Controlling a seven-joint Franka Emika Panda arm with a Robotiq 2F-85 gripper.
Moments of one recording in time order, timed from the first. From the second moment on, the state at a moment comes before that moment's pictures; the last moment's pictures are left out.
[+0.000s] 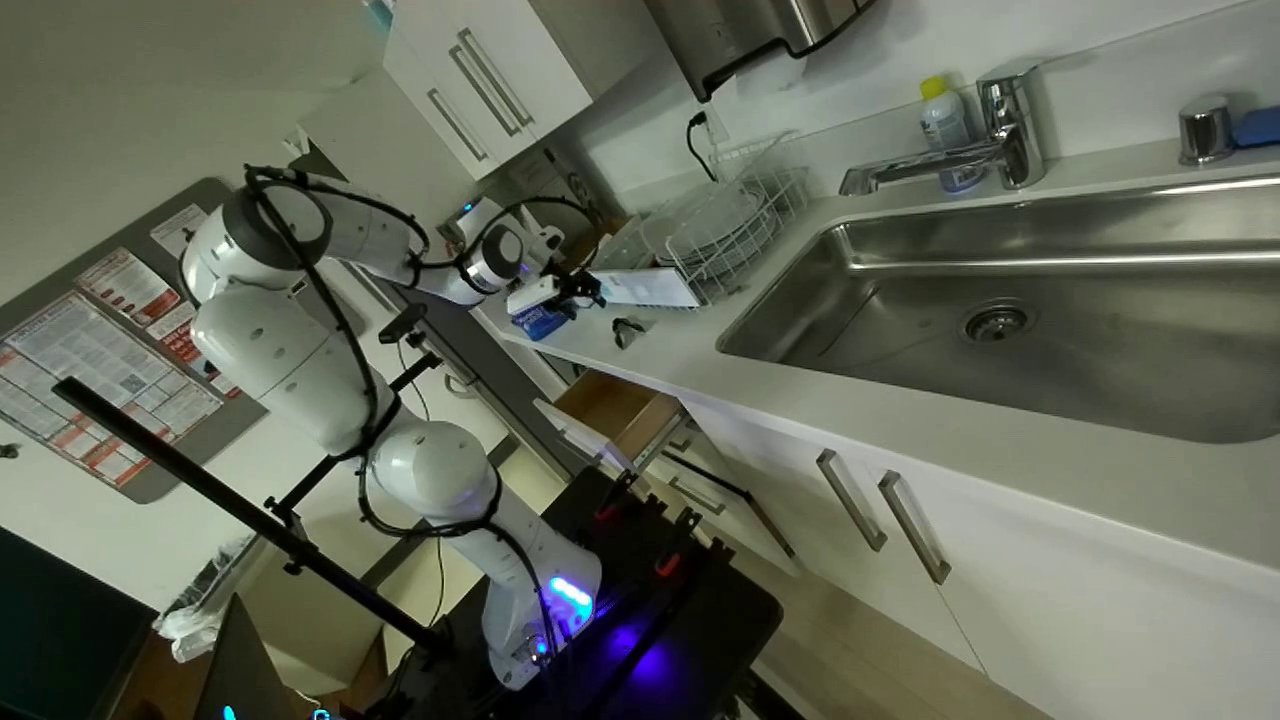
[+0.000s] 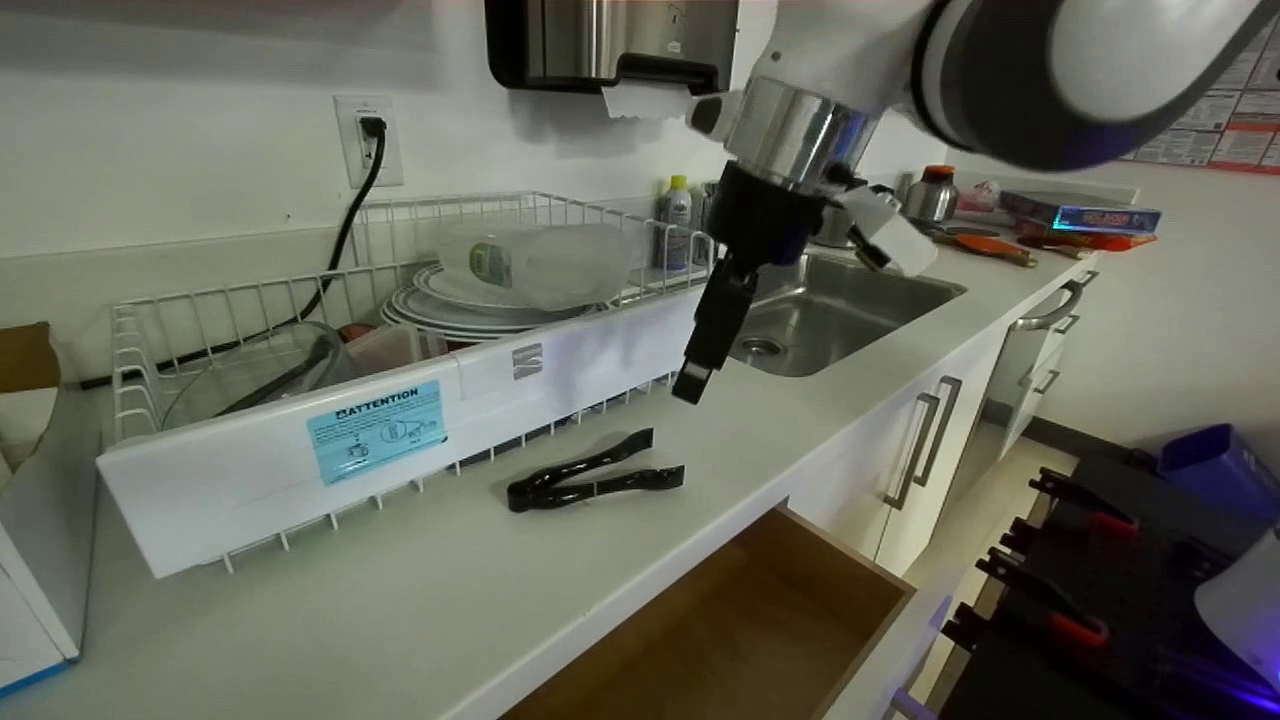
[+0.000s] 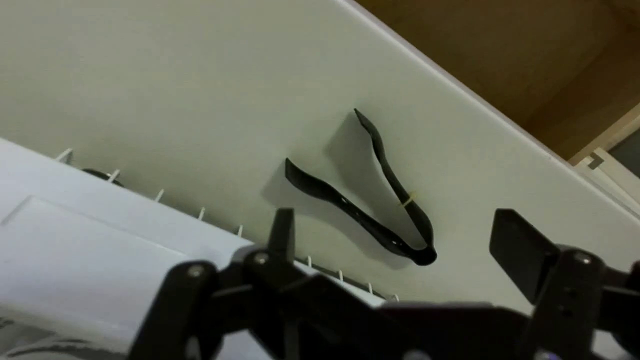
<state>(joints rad) 0.29 -0.05 0.37 -2.41 -0.03 2.66 0.10</state>
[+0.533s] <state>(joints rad) 0.31 0.19 0.33 -2.30 -0.27 2.71 0.27</state>
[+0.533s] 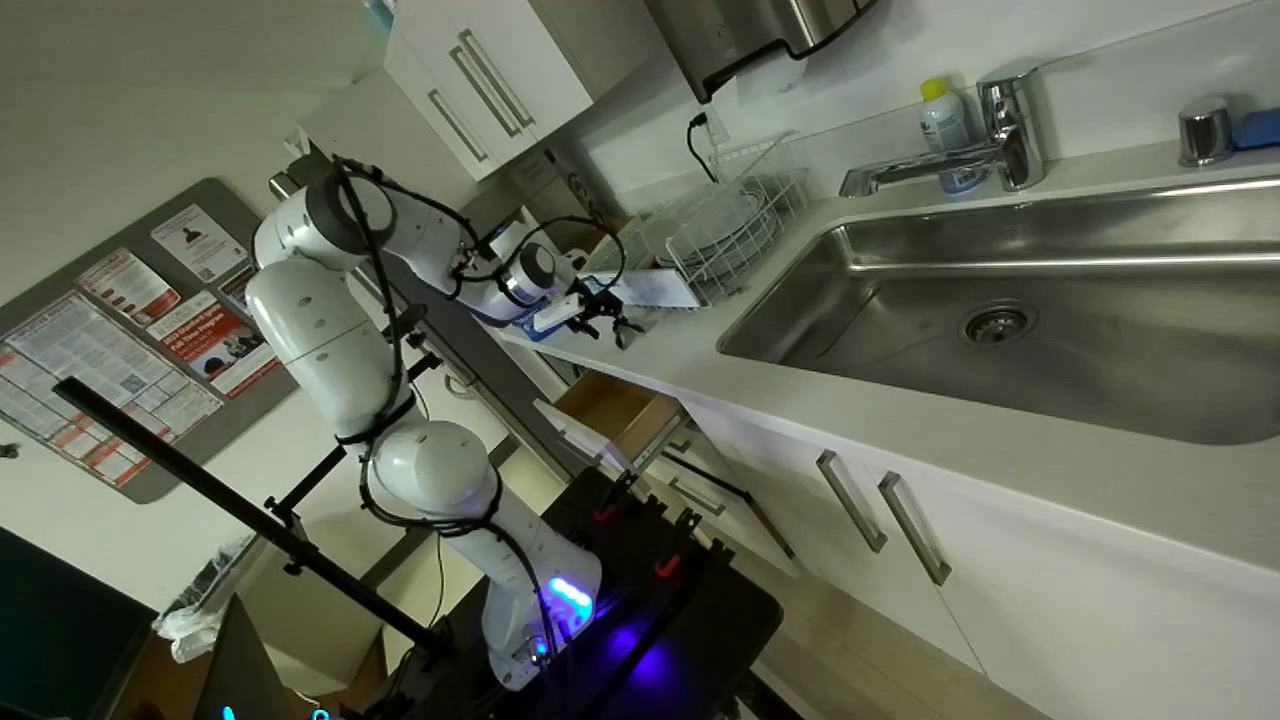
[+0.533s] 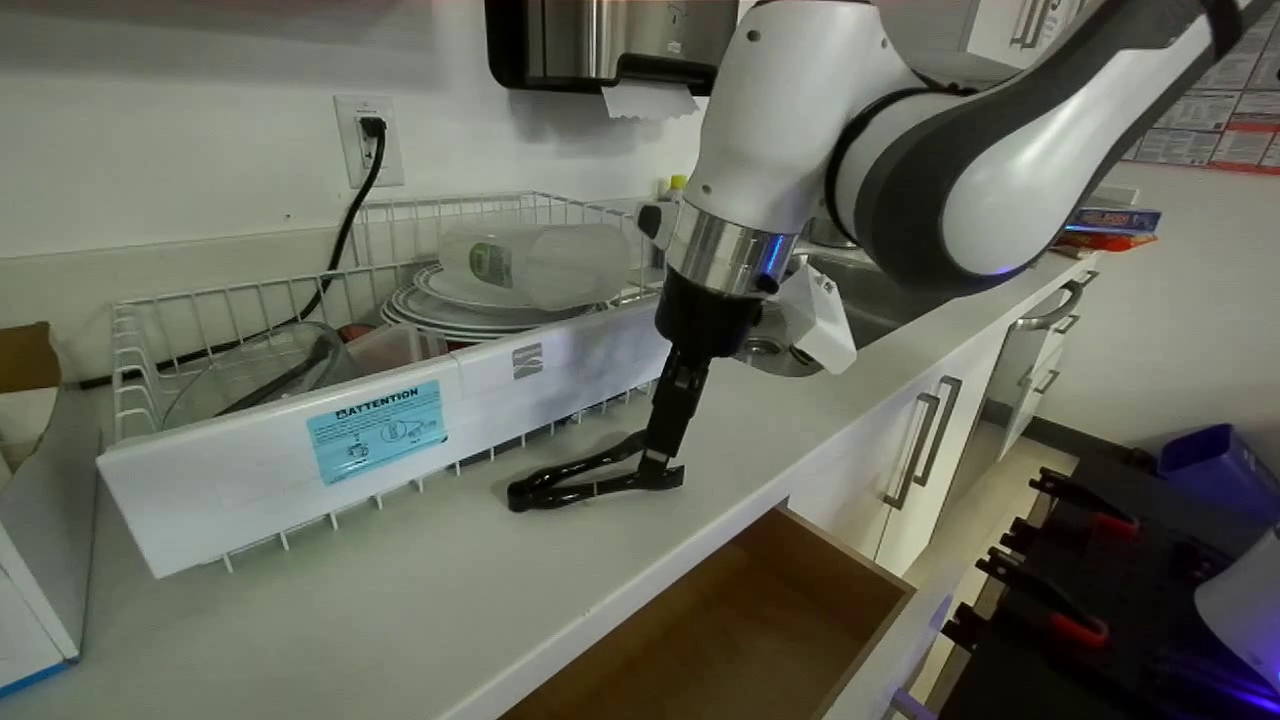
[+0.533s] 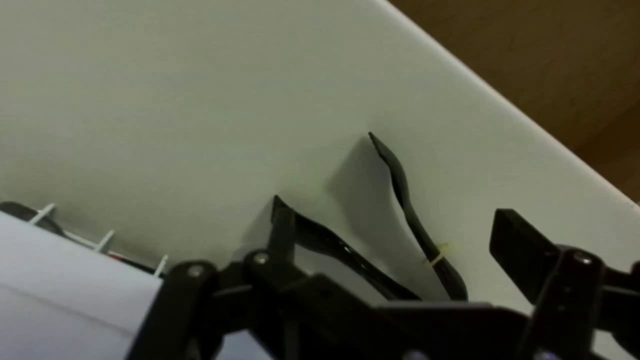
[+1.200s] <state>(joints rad) 0.39 0.40 0.29 -2.12 -0.24 2.71 0.26</state>
